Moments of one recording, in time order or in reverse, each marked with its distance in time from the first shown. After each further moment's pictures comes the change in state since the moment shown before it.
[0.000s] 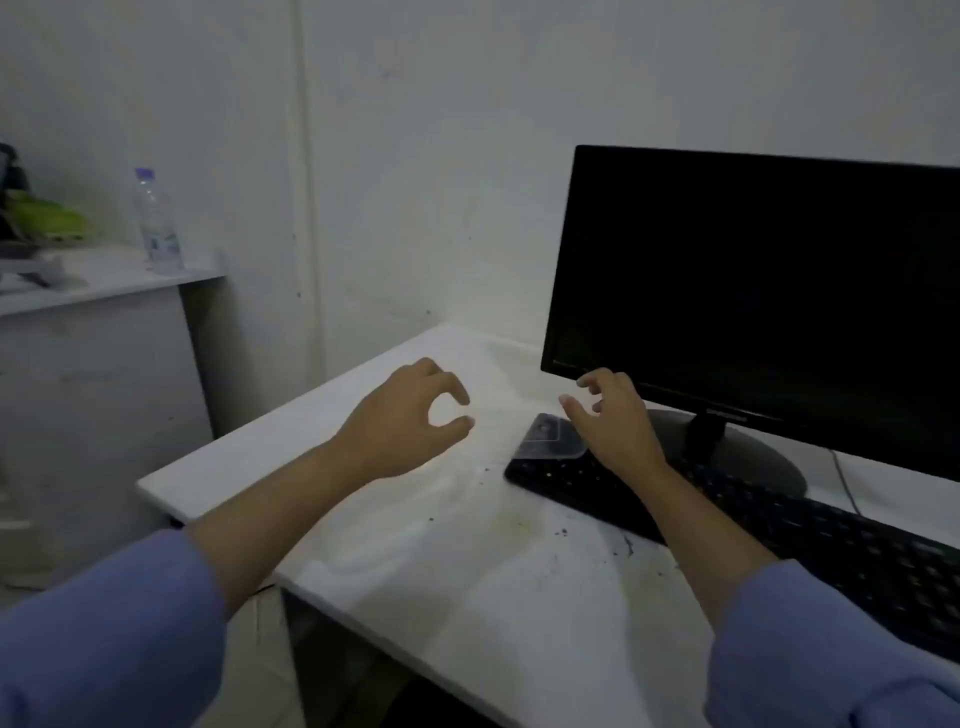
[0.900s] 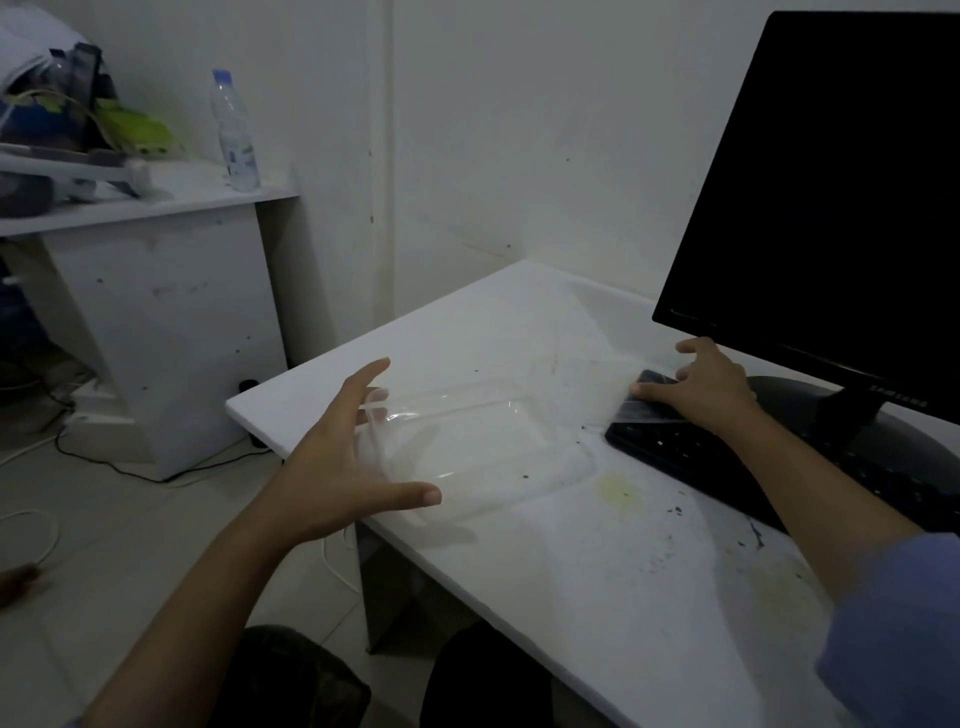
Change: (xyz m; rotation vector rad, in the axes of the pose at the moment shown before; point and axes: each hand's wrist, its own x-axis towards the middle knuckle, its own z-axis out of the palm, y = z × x) left_hand -0.109 -0.089 -0.009 -0.364 0.038 -0.423; right_hand 0.033 0.008 0.043 -0.169 -0.172 0.283
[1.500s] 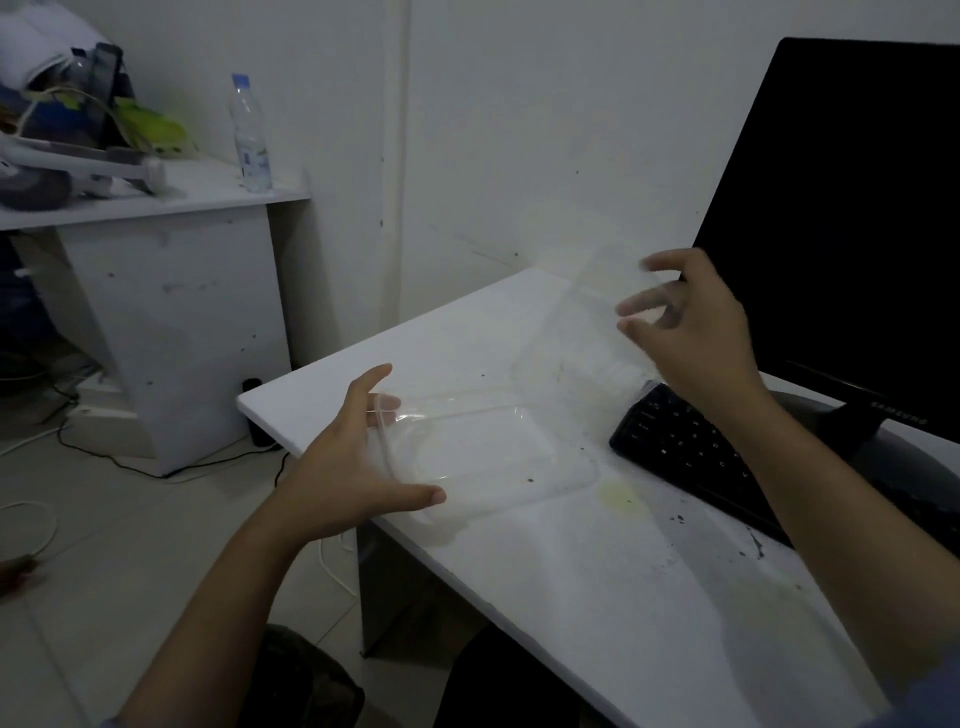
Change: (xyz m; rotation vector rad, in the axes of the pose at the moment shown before) left_hand 0.000 -0.002 0.003 -0.014 0.001 -0.012; right_hand -0.060 -0.087 -0.040 0.368 0.138 -0.516
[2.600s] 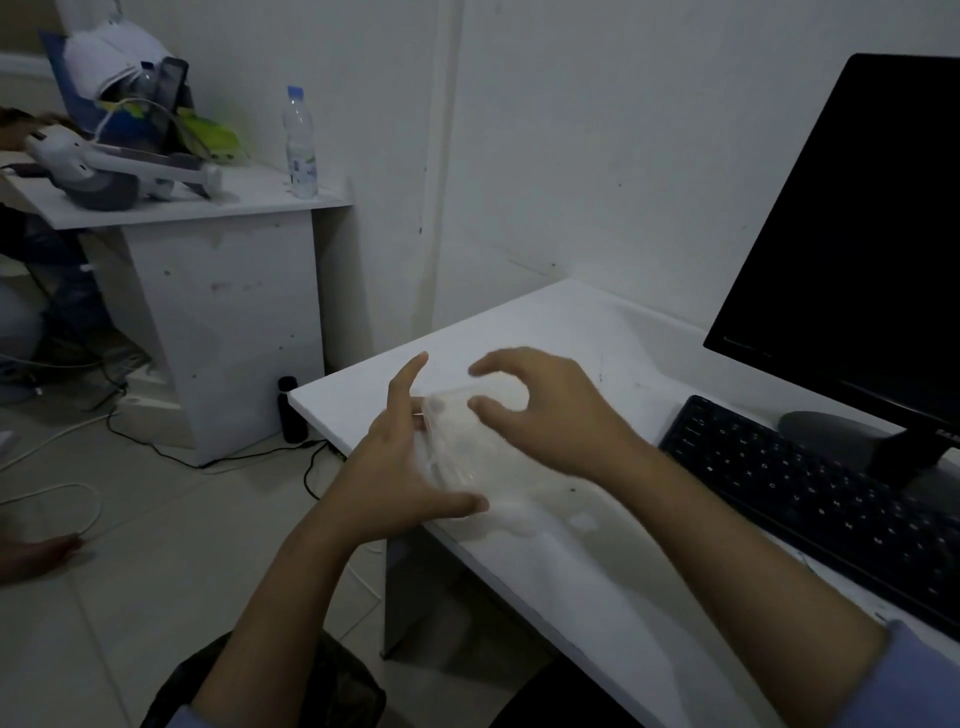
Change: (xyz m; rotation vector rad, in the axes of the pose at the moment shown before) left_hand -0.005 -0.008 0.005 -0.036 0.077 0.055; right_hand -0.044 -0.069 0.091 -0.152 -0.516 -0.150
